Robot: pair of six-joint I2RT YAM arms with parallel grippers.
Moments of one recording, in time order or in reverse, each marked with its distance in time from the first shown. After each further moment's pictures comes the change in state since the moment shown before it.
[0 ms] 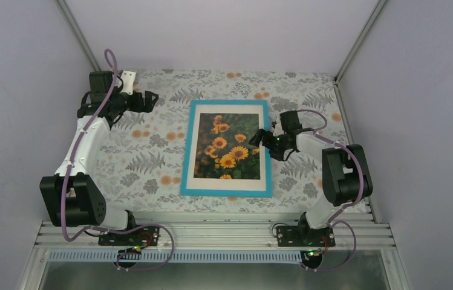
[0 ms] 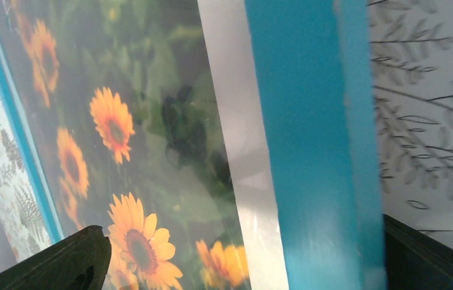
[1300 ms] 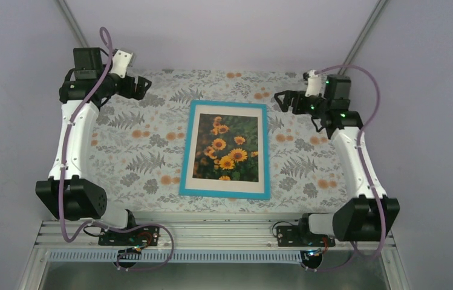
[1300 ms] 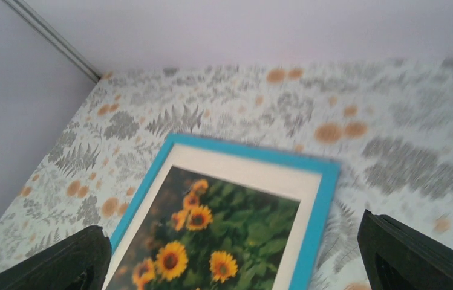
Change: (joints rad) left arm 0.006 0.063 0.397 -0.343 -0.021 0.196; right arm -0.181 -0.312 0.365 -0.166 -0.018 -0.442
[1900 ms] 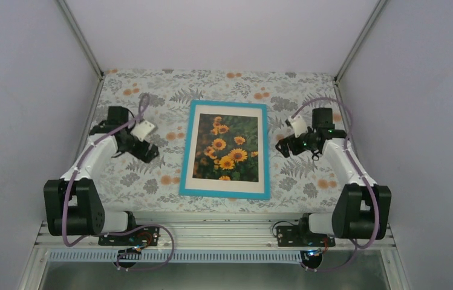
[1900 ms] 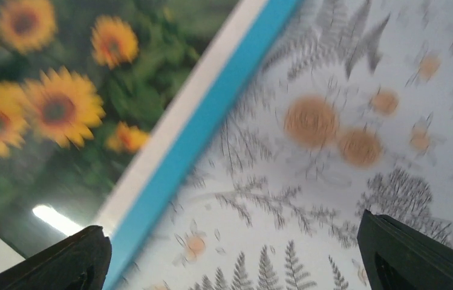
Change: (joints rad) left arm -0.026 -0.139 -0.664 0.022 -0.122 0.266; right arm -0.047 -0.033 -0.303 -0.153 0.123 -0.563
